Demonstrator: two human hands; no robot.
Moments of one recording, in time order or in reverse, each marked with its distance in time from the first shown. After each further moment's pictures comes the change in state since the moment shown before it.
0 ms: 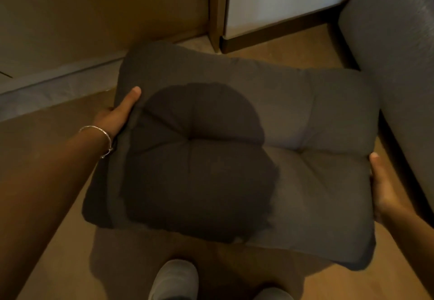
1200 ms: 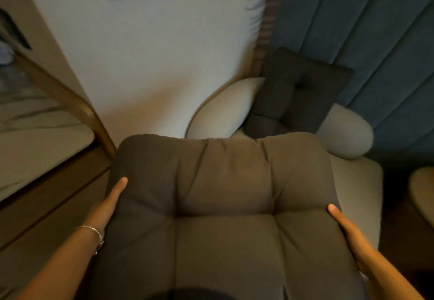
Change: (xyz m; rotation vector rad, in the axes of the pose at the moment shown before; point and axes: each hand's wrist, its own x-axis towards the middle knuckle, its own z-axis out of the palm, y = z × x) left_hand -0.613 0.454 -0.268 0.051 -0.483 0.269; right_hand -0.757 -0.249 -0.321 0.550 0.298 -0.176
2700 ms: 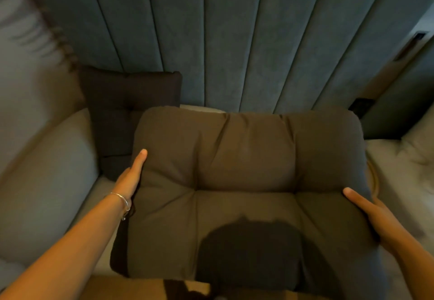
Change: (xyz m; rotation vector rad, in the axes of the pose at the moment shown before) left_hand -0.031 0.149 0.652 0.254 -0.588 0.159; right_hand 0.132 -0.094 -0.445 0.150 0.563 -0.004
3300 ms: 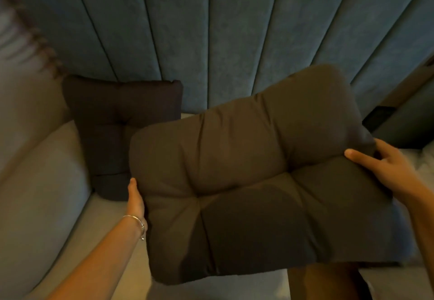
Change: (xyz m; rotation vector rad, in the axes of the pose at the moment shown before) left_hand 0.108 -0.005 0.027 -0.355 0.123 -0.294; right_hand 0.096 -0.142 0.063 -0.297 0.041 -0.444
